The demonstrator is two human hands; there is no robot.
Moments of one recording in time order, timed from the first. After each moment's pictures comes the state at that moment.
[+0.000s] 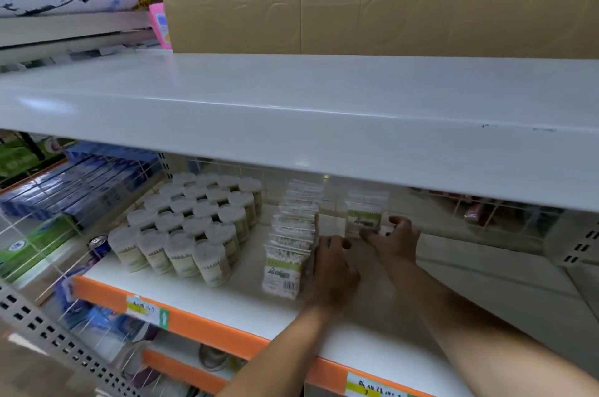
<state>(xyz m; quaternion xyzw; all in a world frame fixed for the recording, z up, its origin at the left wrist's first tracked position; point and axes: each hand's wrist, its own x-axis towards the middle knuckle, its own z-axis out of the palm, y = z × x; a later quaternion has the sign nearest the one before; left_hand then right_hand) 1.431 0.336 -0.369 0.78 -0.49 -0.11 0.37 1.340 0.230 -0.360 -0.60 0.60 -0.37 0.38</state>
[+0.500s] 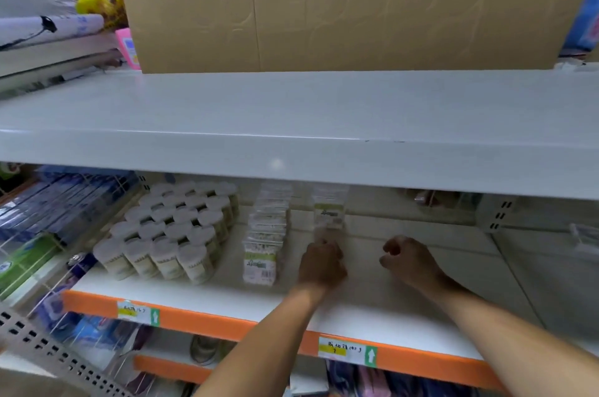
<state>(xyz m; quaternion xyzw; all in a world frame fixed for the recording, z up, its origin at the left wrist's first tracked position) 1.400 0.356 -0.333 0.76 -0.59 -0.16 0.22 1.215 0.277 -0.334 -0.75 0.58 -0.16 0.29</state>
